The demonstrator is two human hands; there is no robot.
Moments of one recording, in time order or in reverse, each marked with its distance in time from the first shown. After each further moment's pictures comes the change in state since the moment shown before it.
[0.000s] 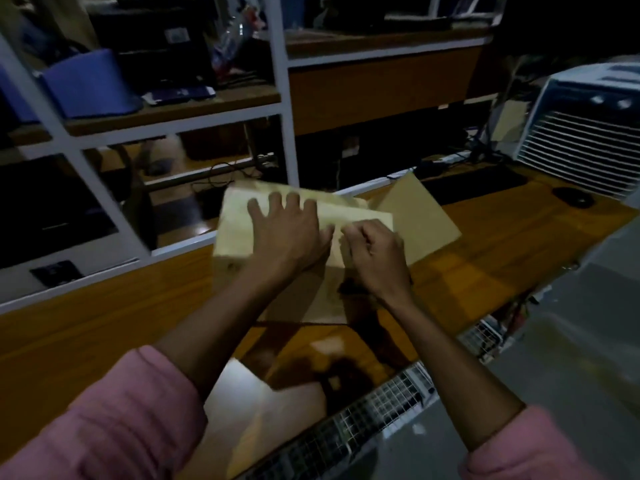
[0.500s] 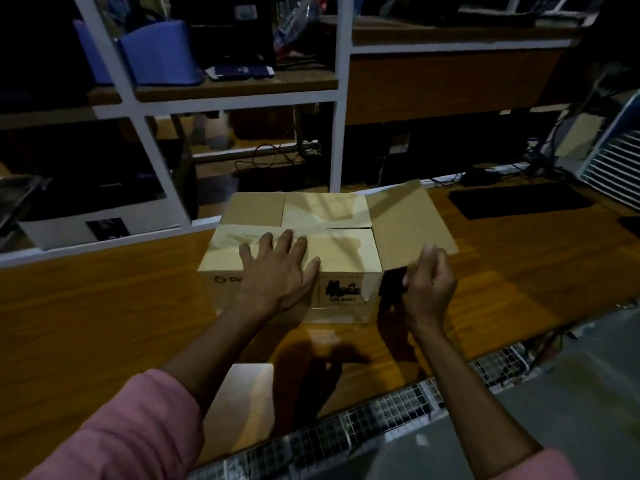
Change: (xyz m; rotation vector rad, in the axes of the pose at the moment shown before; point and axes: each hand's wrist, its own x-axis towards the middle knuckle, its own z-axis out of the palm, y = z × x) left_hand -0.061 -0.070 0.081 -0.089 -0.166 -0.138; right_hand -0.037 0.026 0.017 0.327 0.283 0.275
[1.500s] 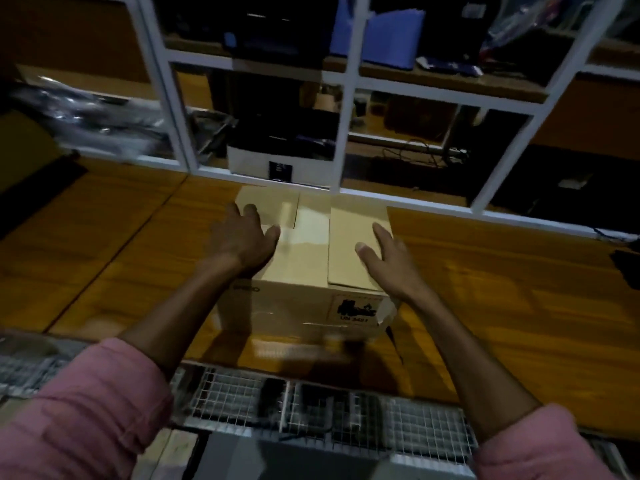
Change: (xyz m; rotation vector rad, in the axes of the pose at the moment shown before) left_hand -0.181 -0.236 -0.034 -0.187 0.154 -0.729; right_hand -0.132 -0.080 0.184 -0.465 -1.159 0.013
